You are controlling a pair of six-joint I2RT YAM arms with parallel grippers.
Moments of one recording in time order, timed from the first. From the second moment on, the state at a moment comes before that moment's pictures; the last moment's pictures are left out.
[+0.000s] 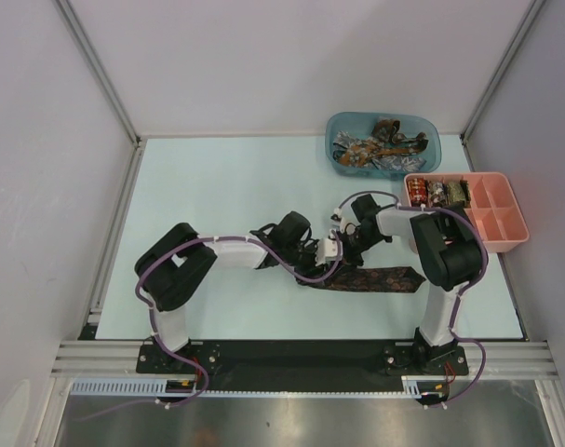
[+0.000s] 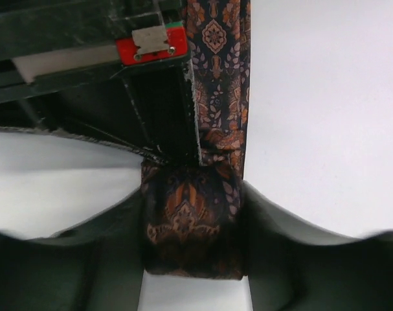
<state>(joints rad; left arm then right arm) -0.84 1.84 0.99 0.02 0.63 0.46 0.36 1.89 1.00 -0.51 -0.77 0.24</state>
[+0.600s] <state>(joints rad) -0.89 1.86 1.09 -0.19 0.46 0.57 0.25 1.72 1.01 -0.59 -0.83 0.21</state>
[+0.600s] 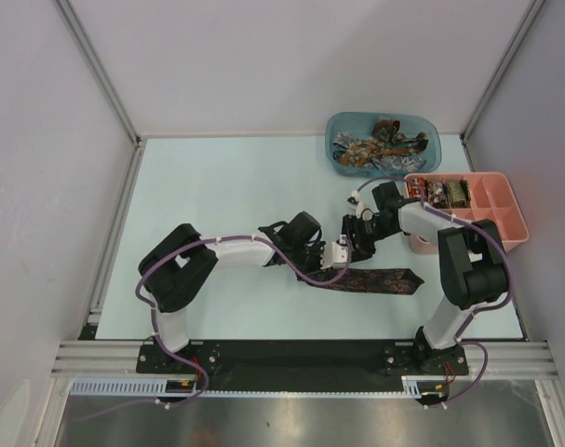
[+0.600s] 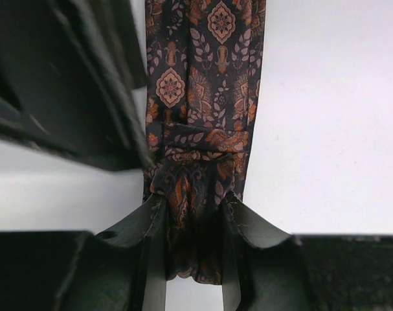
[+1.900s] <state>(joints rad) -0.83 1.78 0.97 -0.03 0.56 0.49 0.27 1.86 0.95 -0.56 -0.79 0.23</state>
